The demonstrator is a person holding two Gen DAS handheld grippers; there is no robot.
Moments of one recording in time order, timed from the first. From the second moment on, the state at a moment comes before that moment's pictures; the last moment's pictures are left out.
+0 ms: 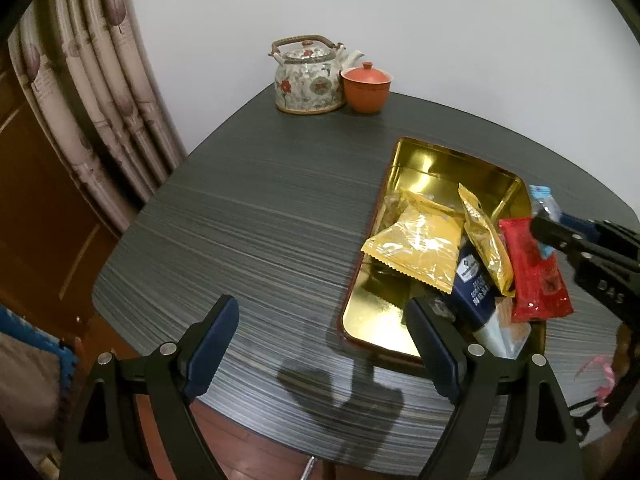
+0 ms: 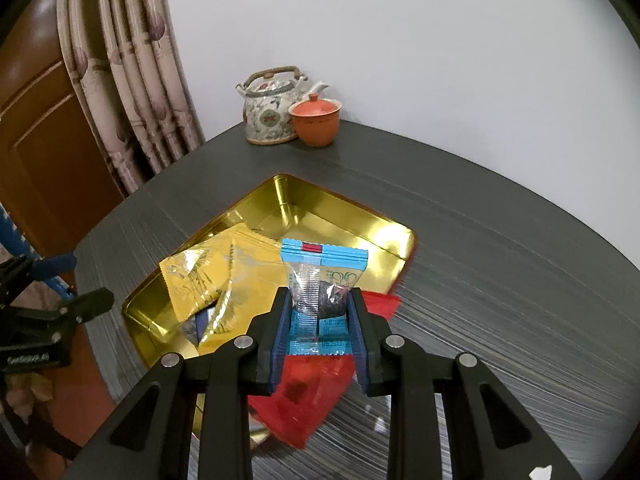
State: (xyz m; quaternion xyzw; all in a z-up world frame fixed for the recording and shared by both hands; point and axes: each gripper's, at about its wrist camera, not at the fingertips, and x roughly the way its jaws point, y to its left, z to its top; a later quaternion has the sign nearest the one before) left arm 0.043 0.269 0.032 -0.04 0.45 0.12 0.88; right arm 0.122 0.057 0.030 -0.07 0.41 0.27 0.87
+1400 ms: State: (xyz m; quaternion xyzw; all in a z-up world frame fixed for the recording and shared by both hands) left arm 0.042 0.249 0.026 -0.02 0.46 0.12 0.88; right arm 0.055 0.062 0.035 -0.09 0.39 0.17 0.90
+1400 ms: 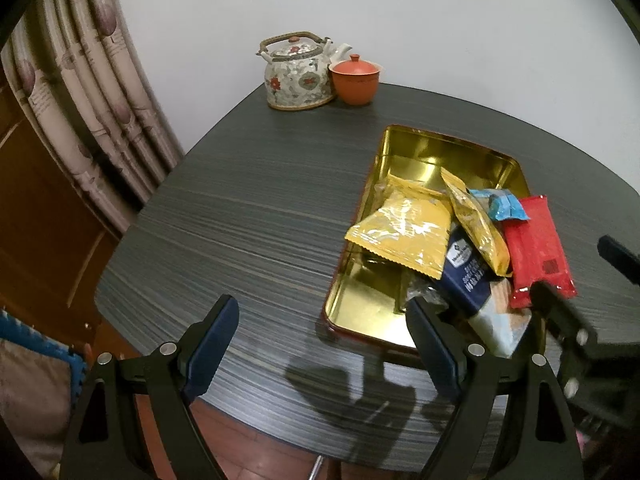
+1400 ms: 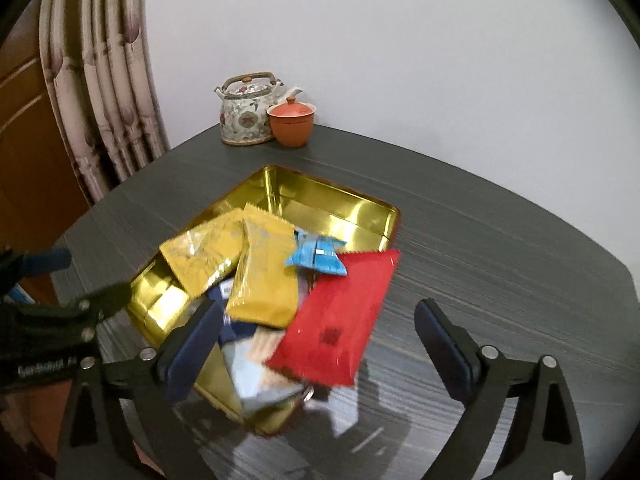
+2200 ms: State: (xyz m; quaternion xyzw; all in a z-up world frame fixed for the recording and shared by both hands) left arm 0.038 0.231 0.023 0.01 0.45 0.13 0.89; right arm 0.039 0.061 0.013 -0.09 0.43 0.18 0.88
